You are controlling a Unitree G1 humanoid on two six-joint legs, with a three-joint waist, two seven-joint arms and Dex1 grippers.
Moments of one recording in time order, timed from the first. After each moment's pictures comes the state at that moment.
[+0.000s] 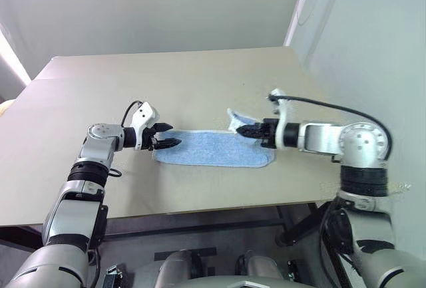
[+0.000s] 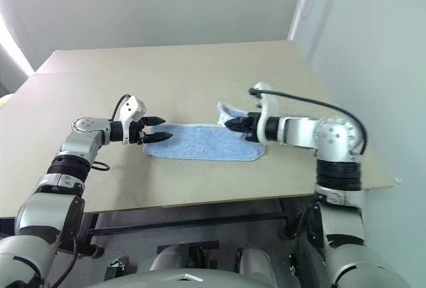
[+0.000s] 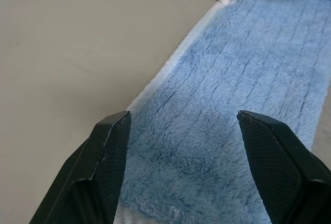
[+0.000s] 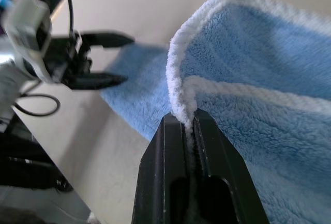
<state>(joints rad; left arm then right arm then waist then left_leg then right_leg) -0.75 0.52 -0.05 0.85 -0.10 0.05 -1.19 -0.67 -0.35 -0.14 0.00 1.00 1.41 0.10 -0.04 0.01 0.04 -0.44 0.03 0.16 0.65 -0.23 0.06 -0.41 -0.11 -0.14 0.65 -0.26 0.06</state>
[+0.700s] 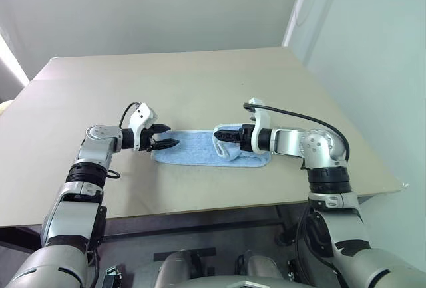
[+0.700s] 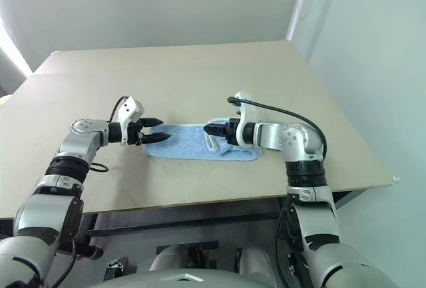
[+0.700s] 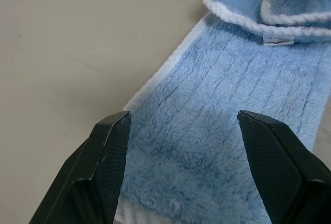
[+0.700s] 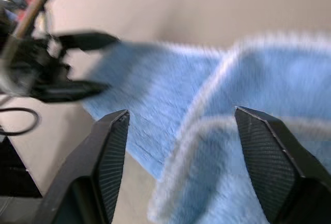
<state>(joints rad) -0.73 0.53 -0.03 0.81 -0.13 0.14 -1.20 -0.66 -0.28 -0.11 0.03 0.79 1.24 0.29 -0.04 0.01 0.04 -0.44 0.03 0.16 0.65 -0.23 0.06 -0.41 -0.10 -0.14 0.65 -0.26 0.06</state>
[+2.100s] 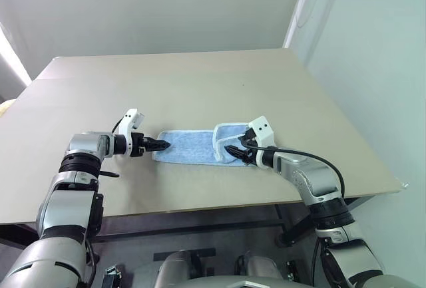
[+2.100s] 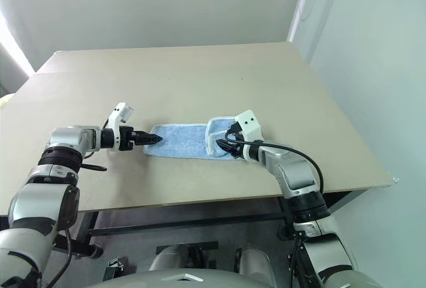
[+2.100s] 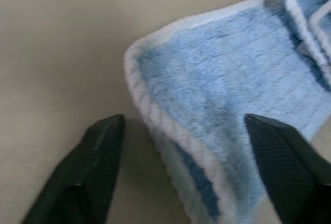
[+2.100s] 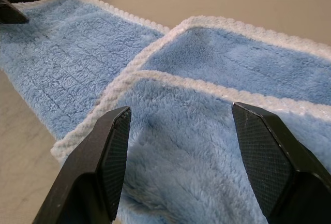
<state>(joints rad) -0.84 0.54 0.00 0.96 -0.14 0.68 -1.14 -0.43 -0.31 0.15 0.04 0.28 0.72 0.50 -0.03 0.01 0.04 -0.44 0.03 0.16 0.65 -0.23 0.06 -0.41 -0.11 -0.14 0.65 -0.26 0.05</state>
